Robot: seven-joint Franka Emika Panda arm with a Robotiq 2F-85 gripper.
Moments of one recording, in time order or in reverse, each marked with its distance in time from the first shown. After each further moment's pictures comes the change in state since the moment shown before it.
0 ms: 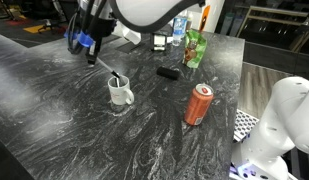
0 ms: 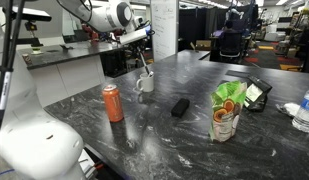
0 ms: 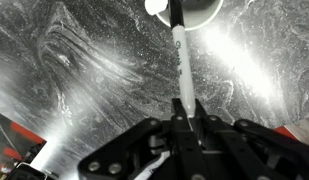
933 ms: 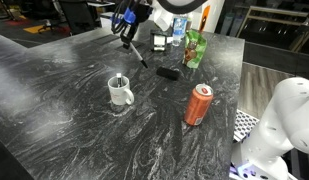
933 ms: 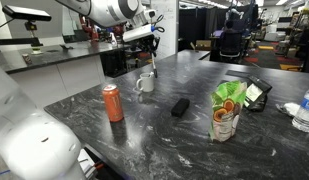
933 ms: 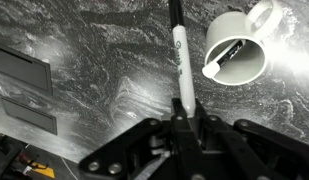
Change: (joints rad) arm -0.075 -0.199 -0.096 -0.154 -0.022 -0.078 0.189
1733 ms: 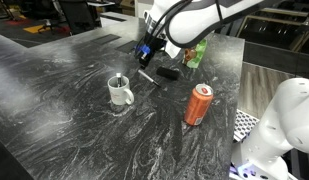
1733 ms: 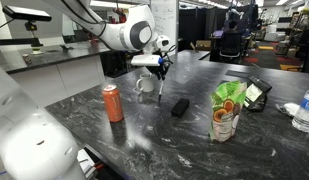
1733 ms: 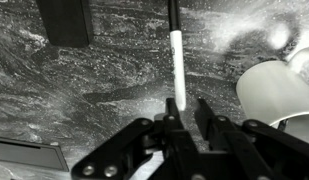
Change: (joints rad) arm -0.069 0.005 -0.078 -0.252 0.098 0.199 0.053
